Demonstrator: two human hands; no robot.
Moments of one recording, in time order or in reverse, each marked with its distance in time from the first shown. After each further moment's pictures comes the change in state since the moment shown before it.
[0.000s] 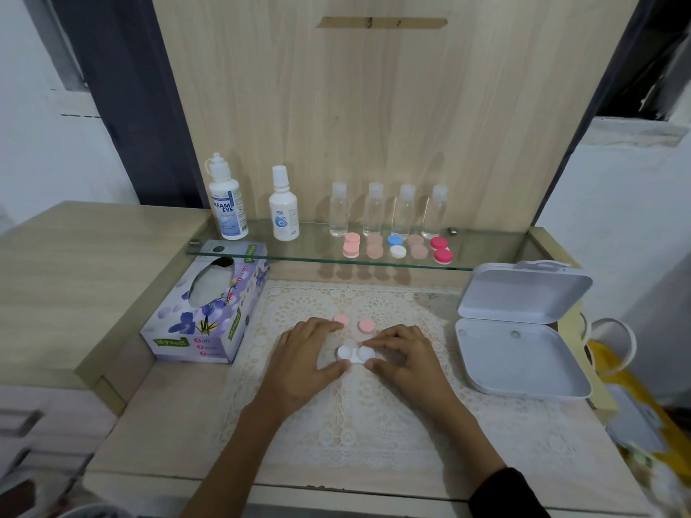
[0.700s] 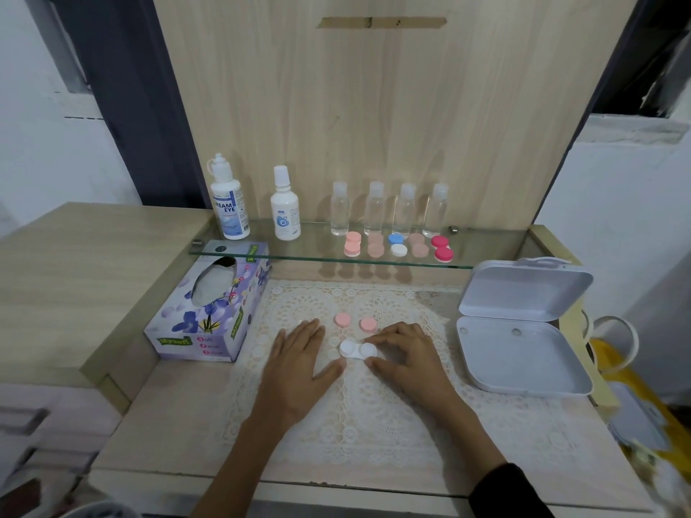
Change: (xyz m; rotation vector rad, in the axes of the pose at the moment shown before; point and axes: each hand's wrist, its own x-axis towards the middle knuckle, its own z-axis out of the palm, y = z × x) left_hand -0.018 -0.004 0.005 0.202 -0.079 -0.156; right_hand -0.001 -0.004 -0.001 -0.058 -0.008 0.004
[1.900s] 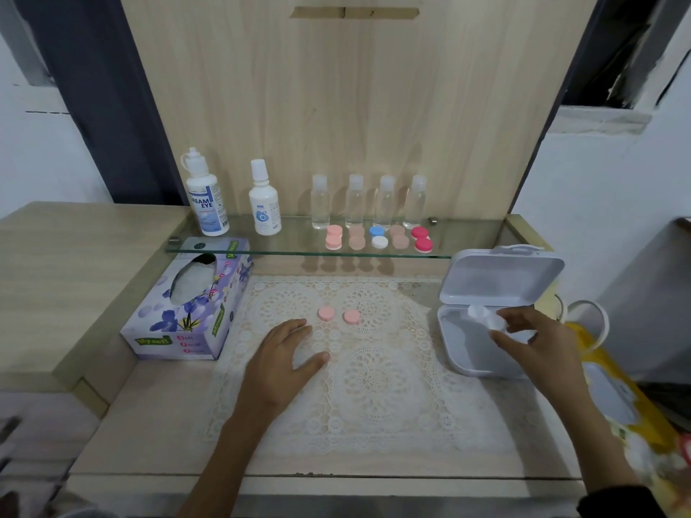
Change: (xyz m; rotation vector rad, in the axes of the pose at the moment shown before) left_hand -0.003 0.002 -0.005 -0.262 0.099 -0.032; right_hand -0.052 0.049 -0.143 -0.205 0.440 0.216
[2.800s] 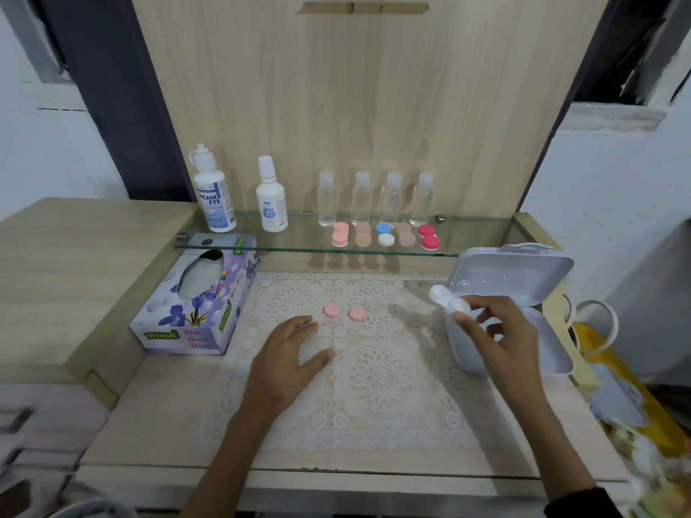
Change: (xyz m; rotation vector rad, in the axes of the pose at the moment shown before) left_hand 0.000 -0.003 0.002 0.004 -0.002 0.011; right_hand -0.013 -0.046 0.037 0.323 0.074 -0.149
